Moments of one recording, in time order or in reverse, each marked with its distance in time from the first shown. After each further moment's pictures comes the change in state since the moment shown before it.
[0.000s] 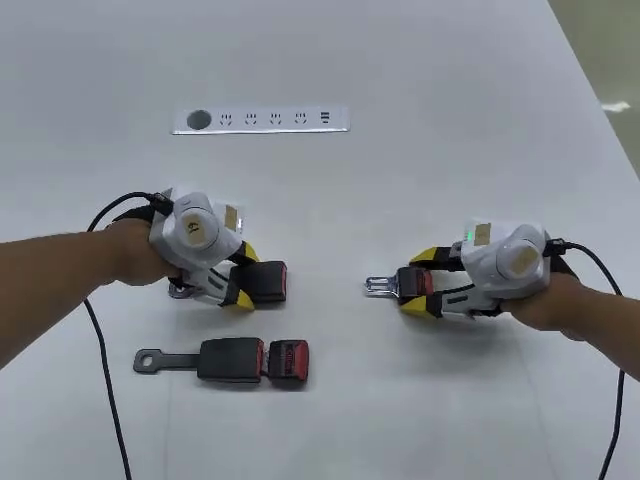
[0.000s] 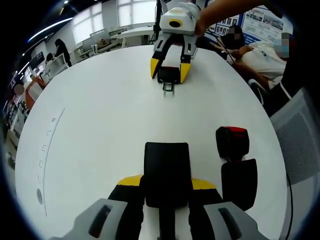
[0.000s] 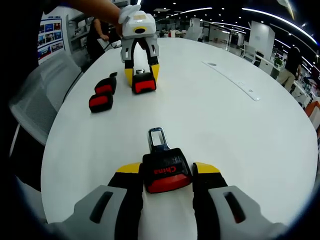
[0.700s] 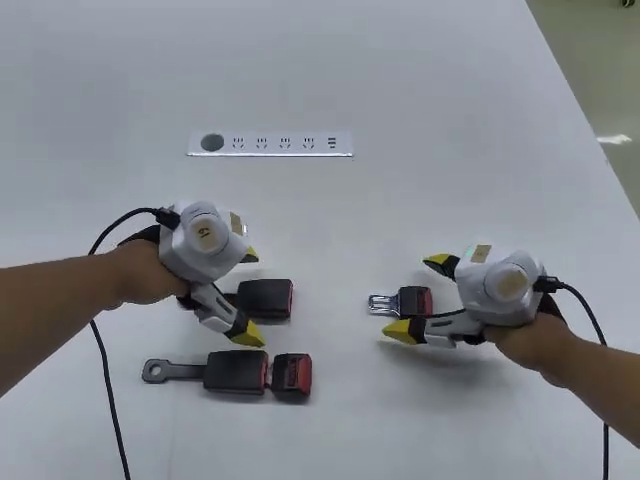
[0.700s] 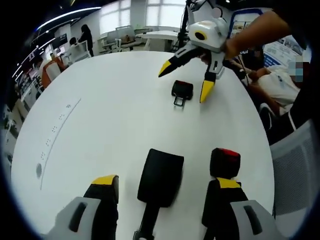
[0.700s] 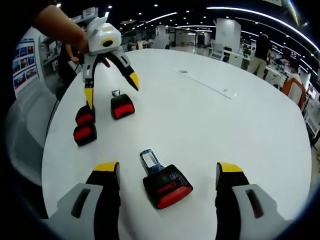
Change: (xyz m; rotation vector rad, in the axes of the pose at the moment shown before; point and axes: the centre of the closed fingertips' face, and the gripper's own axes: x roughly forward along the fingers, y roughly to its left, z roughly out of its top) left arm -0.023 -0.011 0.016 -0.218 -0.082 0.080; right arm -0.009 -0.013 0.031 0.231 -0.139 -0.255
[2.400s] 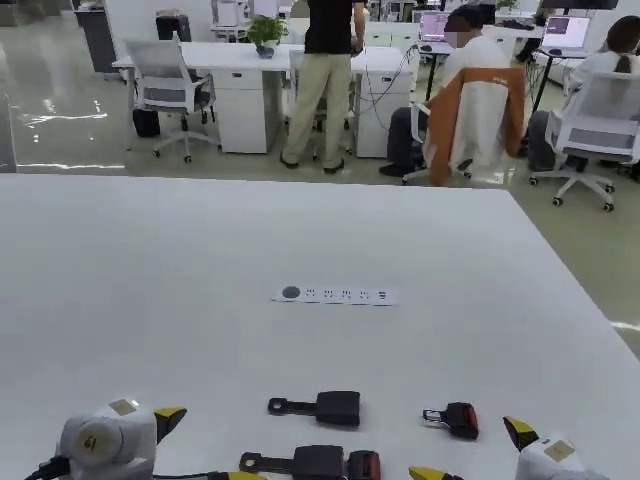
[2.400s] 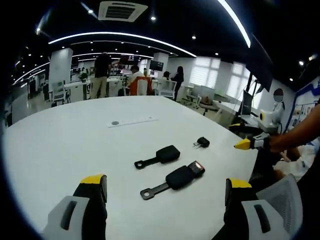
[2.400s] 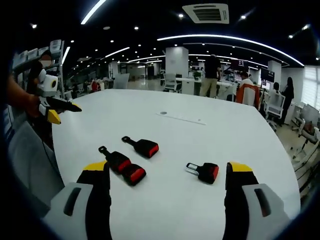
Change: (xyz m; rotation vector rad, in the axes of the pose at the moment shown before) left arm -0.197 -0.104 -0.094 -0.550 -0.547 0.478; right arm -0.113 0.138 0.054 0.201 -0.273 -0.356
